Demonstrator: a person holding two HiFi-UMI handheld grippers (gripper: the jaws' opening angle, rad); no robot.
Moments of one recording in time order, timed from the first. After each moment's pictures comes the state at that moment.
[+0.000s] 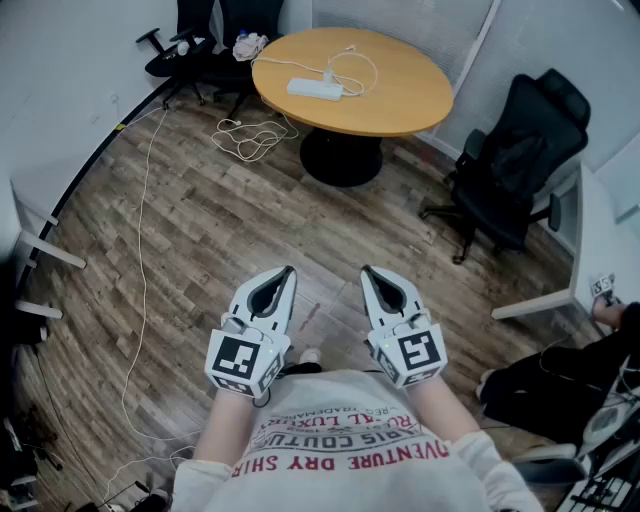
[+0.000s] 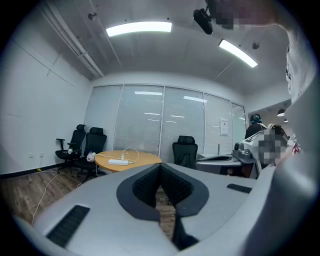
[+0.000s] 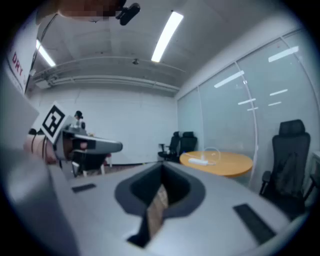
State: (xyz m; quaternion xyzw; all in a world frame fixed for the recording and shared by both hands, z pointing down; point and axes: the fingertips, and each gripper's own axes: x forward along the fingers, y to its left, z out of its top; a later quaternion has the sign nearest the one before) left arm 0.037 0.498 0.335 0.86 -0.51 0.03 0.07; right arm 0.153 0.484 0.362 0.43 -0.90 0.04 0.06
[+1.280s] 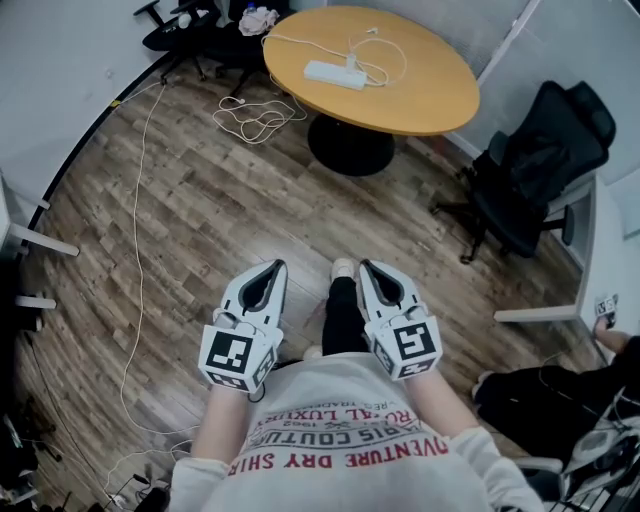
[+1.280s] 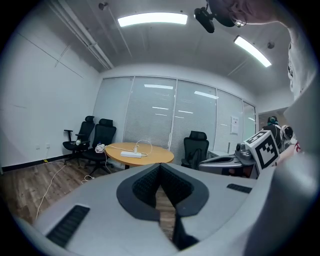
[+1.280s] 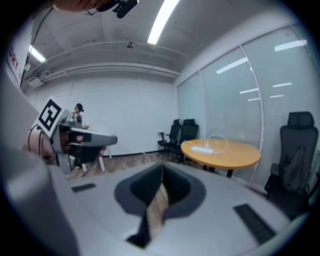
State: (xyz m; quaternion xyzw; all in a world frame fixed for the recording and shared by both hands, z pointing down) left arm -0.048 0.416 0.377 0.83 -0.54 0.05 0.11; right arm 0.085 0.396 0.413 0.42 -0.90 0.08 0.12
